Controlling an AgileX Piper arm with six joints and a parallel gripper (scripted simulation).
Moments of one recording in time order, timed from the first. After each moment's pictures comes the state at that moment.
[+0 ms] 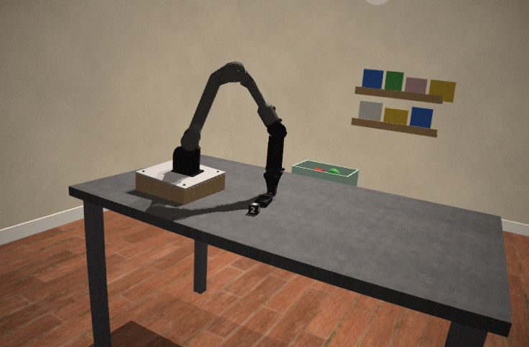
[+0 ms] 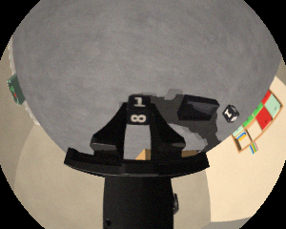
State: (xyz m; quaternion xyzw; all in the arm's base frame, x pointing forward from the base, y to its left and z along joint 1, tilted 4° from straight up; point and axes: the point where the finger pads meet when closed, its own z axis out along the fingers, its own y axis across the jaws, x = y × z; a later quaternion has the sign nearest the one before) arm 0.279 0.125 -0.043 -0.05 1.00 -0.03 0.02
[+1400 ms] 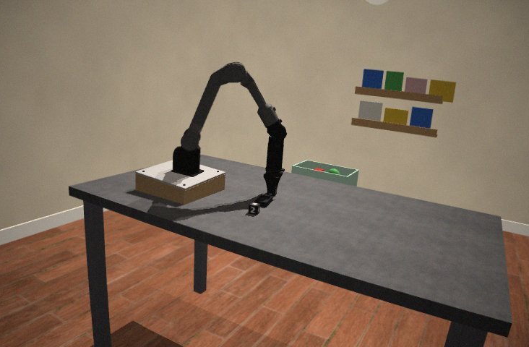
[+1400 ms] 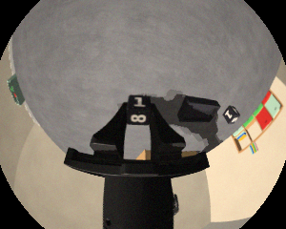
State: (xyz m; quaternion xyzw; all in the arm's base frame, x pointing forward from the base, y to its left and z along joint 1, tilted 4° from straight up) arm 0.280 0.125 -0.046 -0.05 1.00 -0.03 0.02
